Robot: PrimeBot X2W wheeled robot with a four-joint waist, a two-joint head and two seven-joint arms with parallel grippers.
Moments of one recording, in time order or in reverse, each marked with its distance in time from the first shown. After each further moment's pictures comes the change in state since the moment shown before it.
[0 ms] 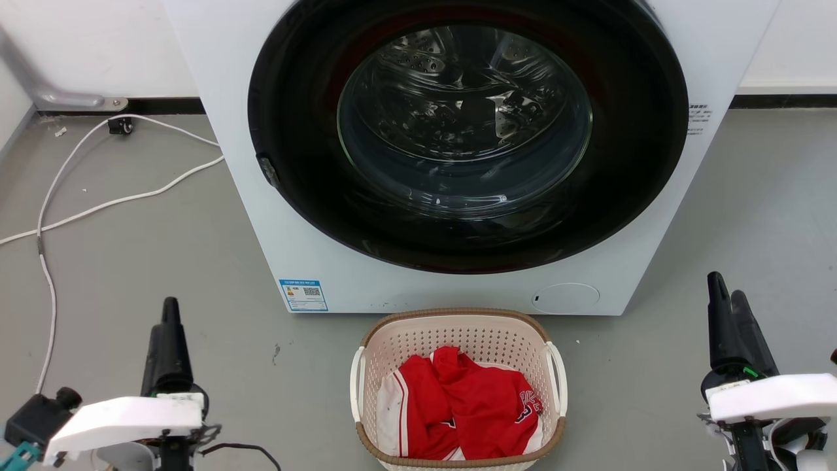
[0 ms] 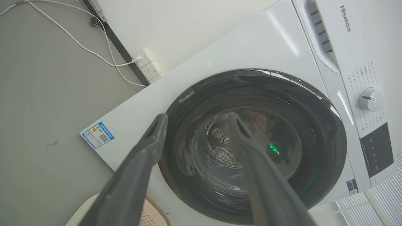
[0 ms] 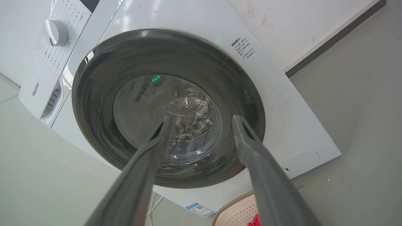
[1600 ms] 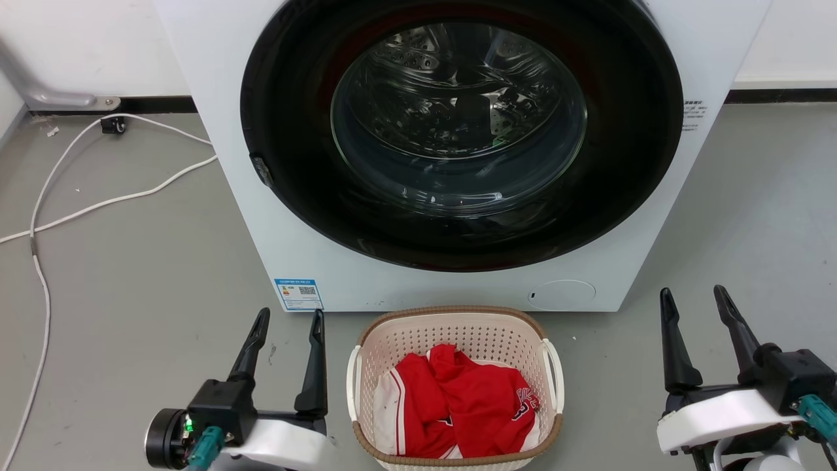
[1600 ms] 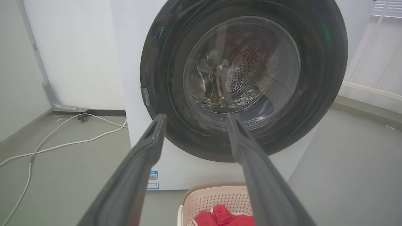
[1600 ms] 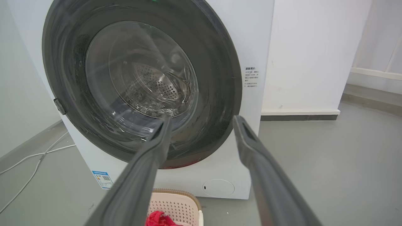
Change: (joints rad) left arm 0.059 0.063 -0.367 -0.086 0.839 0.100 -0.125; right arm 0.029 -0.001 0.061 -0.015 -0.723 0.000 -0.124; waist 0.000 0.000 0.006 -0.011
